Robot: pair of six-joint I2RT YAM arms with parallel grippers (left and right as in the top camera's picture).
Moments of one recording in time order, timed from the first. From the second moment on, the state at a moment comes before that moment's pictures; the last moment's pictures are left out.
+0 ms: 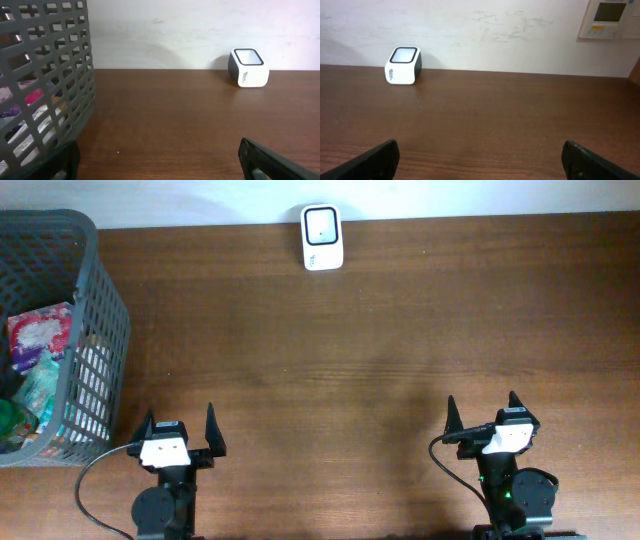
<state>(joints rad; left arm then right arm) 0.01 0.01 0.01 -0.08 -0.06 0.00 -0.02 0.01 0.01 -0.08 -0.04 -0.03</state>
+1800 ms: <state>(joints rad) 0.04 1.22 1.81 -1.19 0.04 0.15 -0.02 0.01 0.01 -0.08 -0.04 -0.03</state>
